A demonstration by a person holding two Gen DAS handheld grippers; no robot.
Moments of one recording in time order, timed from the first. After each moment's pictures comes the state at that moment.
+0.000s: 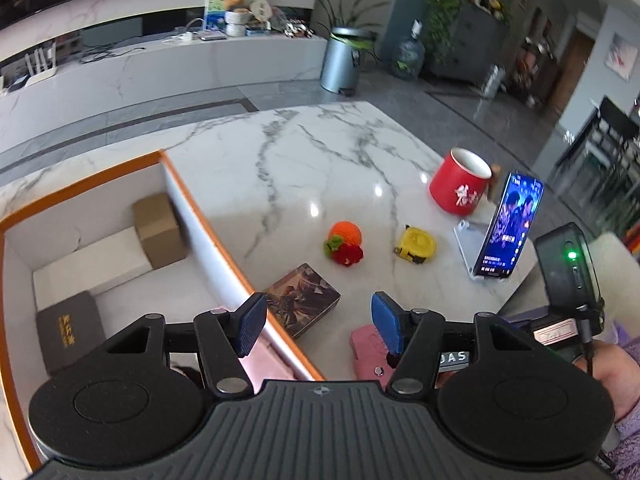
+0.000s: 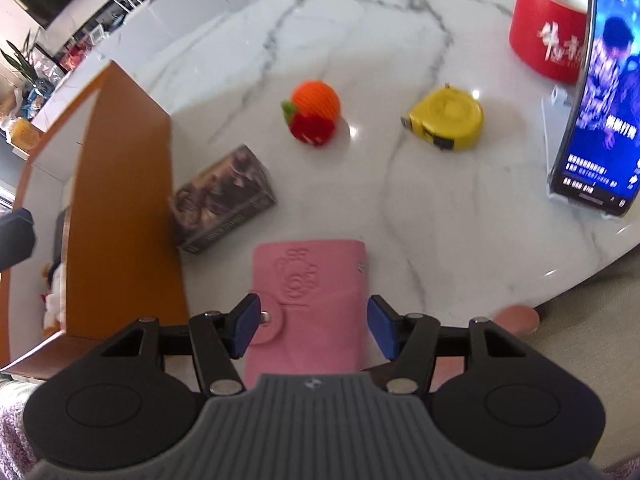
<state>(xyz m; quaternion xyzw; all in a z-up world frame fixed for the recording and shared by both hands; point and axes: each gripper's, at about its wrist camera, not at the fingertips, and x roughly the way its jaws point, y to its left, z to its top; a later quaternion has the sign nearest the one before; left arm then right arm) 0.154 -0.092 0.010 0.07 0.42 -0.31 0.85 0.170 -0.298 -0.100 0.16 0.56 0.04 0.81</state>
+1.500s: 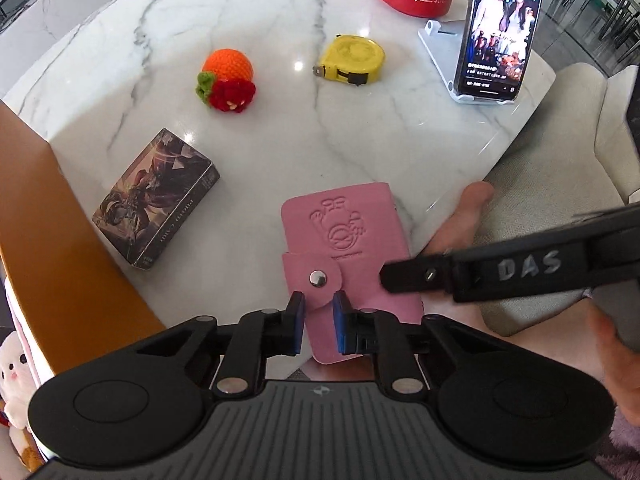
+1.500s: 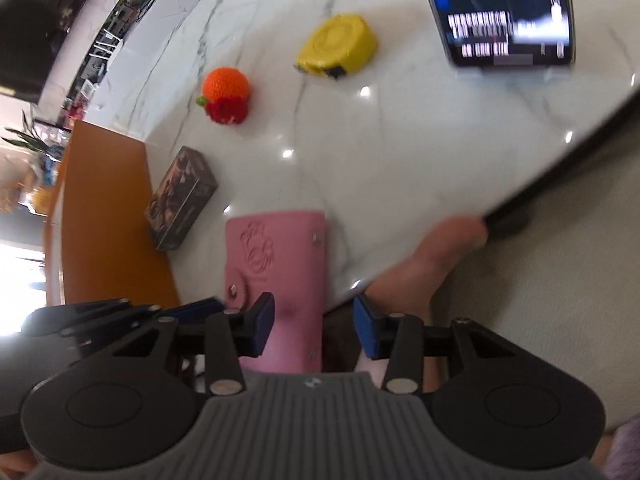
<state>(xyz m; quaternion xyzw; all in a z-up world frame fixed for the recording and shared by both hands) 0.127 -0.214 -0.100 0.23 0.57 -0.32 0.72 0.132 -0.373 -0.134 0.34 0.57 0.06 0.74</state>
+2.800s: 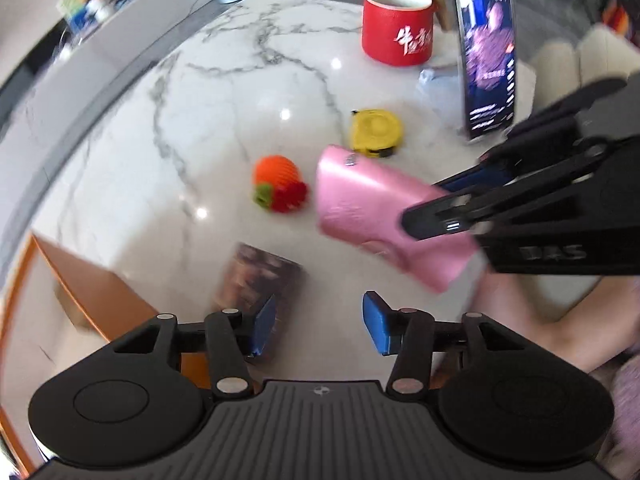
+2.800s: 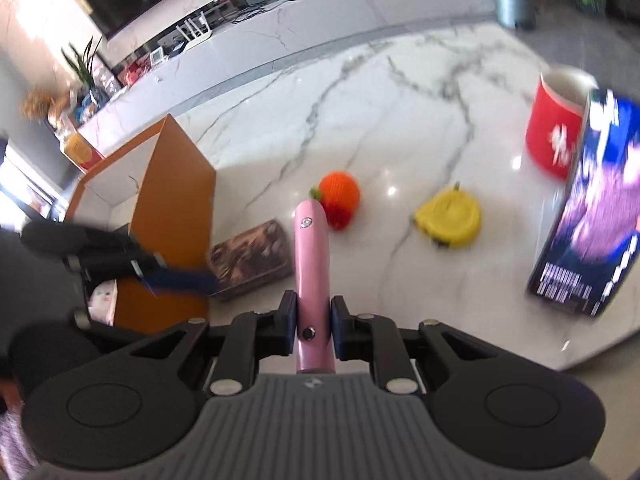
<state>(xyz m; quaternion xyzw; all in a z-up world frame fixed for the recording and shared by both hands) 0.173 -0.211 -0.052 0.35 0.46 -0.38 0.72 0.175 -0.325 -0.044 0.11 0.47 0.11 0.87</state>
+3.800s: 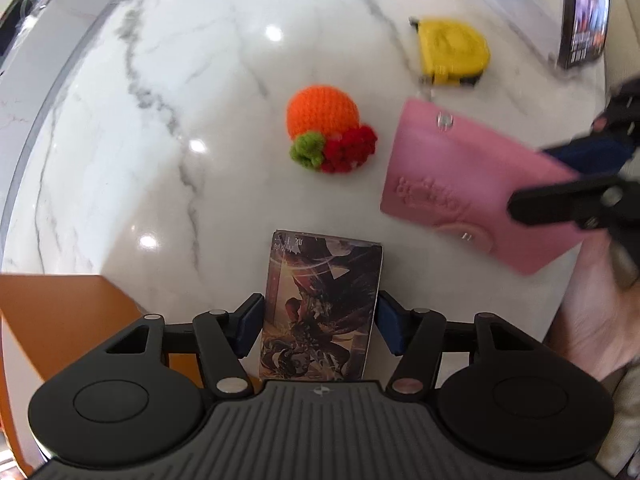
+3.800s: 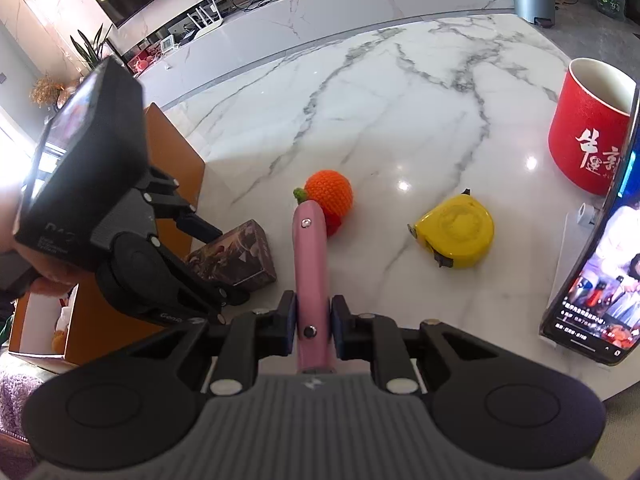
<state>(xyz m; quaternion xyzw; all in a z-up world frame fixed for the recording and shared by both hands) 0.237 -0.222 -0.110 0.41 0.54 -0.34 0.65 0.200 -0.337 -0.076 0.13 0.48 0.14 0.86</state>
